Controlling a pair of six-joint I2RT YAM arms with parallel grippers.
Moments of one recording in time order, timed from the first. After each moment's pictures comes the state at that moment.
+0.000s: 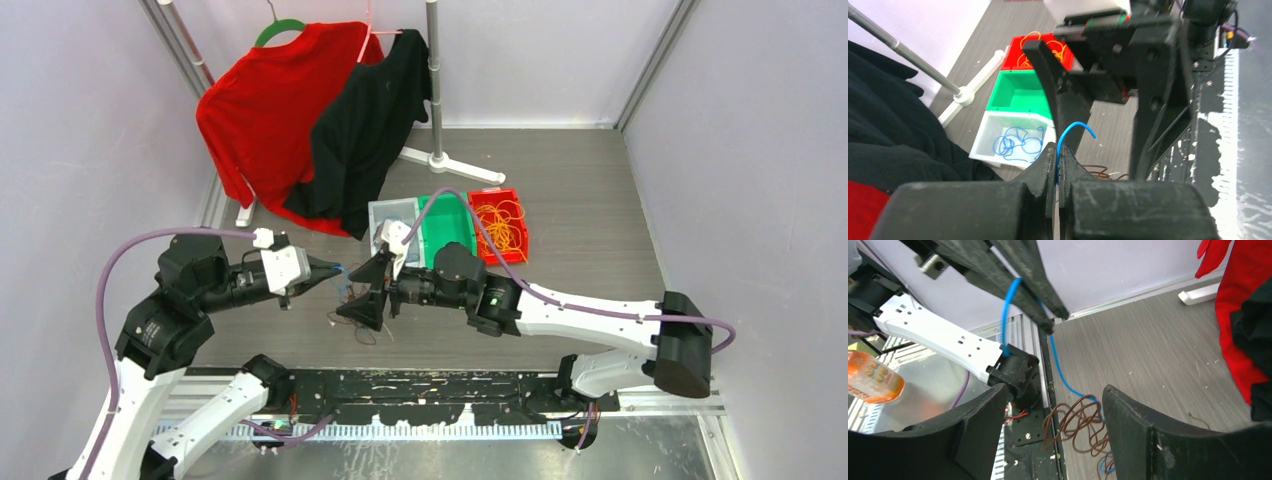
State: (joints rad) left arm -0.51 0.66 1.18 -0.80 0.65 0.49; right arm 1.19 1.27 0.92 0.34 -0.21 0.25
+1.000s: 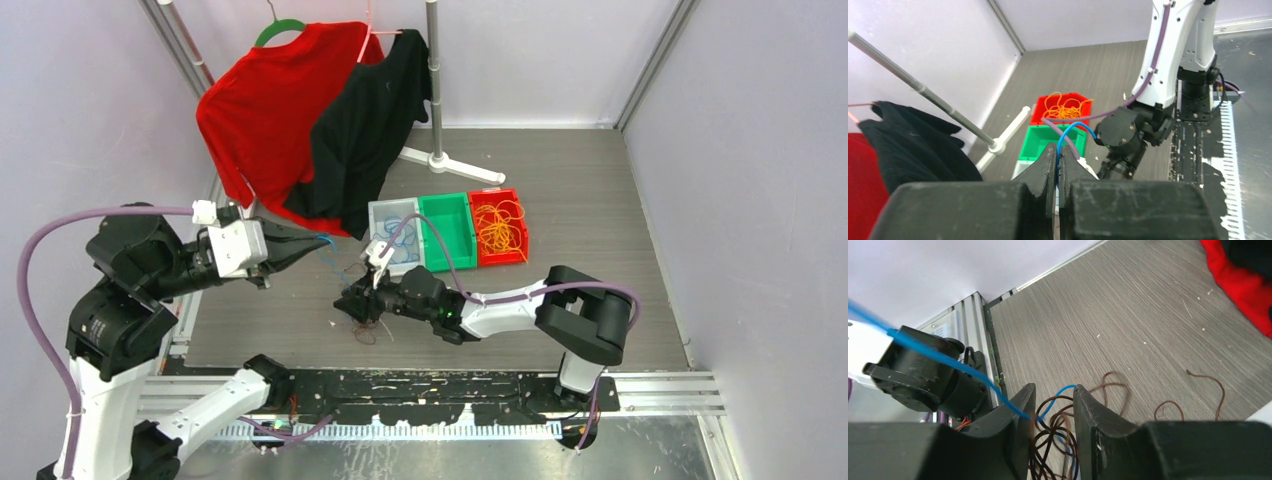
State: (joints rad) left arm -0.51 0.81 1.55 -0.83 0.72 0.42; right arm 1.17 1.69 0.79 0.83 -0.08 0.33
